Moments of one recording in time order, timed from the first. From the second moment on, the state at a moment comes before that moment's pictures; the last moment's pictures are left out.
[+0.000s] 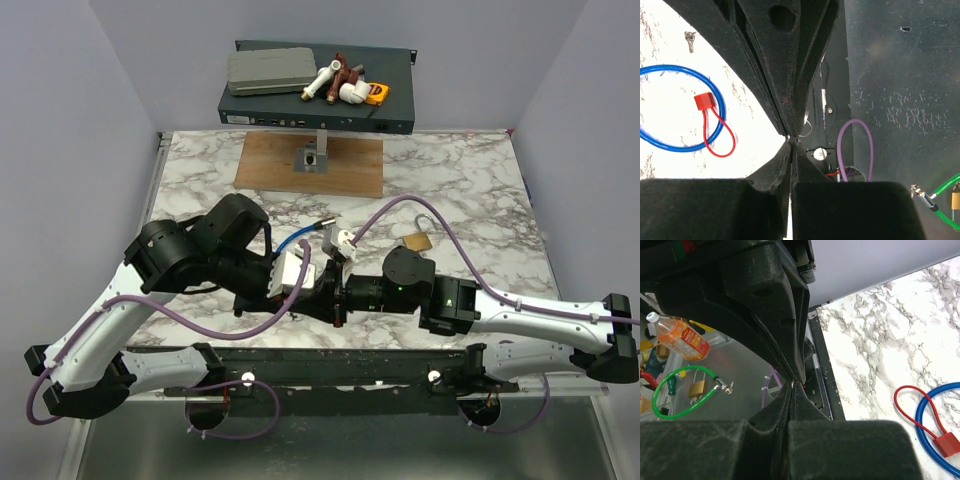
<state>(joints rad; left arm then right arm) -0.89 1.11 1.60 -1.50 0.57 0.57 1.32 1.13 1.01 0.05 -0.14 0.29</state>
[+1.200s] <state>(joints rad) -0.82 1.06 1.64 -1.46 0.56 0.52 1.35 1.02 0.88 0.19 -0.03 0.32</state>
